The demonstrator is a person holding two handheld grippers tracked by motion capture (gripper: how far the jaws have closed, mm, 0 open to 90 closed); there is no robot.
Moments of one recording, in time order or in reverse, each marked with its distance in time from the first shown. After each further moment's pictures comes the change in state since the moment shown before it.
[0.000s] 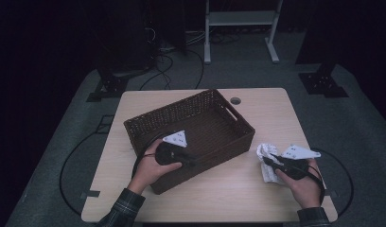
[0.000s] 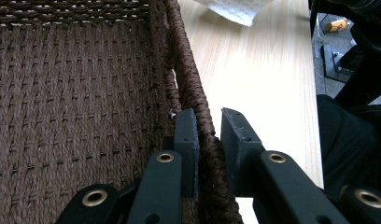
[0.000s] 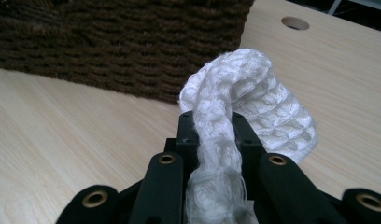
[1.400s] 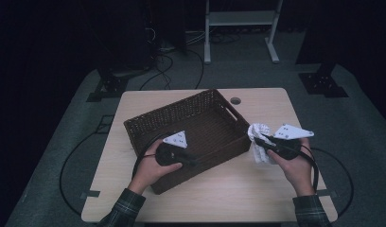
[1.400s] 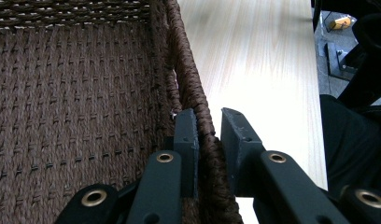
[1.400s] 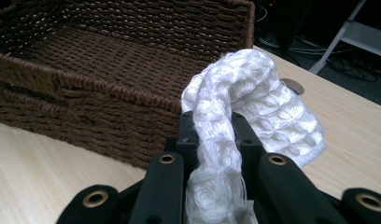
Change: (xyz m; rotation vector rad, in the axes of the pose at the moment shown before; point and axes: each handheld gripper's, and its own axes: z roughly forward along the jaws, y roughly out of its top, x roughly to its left) left arm -0.002 0.000 0.000 0.000 0.013 0.014; right arm -0.002 0.065 0.010 -0.083 0.016 -0.078
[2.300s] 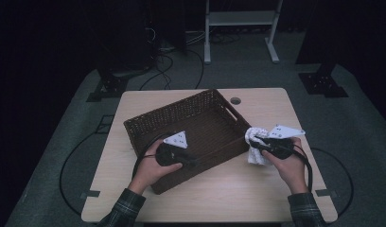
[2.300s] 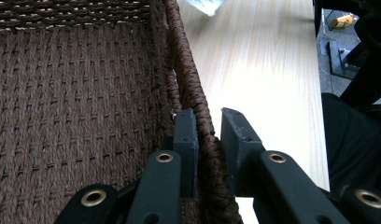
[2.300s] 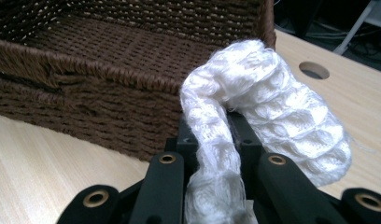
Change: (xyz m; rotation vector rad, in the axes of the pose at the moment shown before) left arm 0.000 0.000 0.000 0.005 0.004 0.009; right arm -0.002 -0.011 0.023 0.041 0.052 0.039
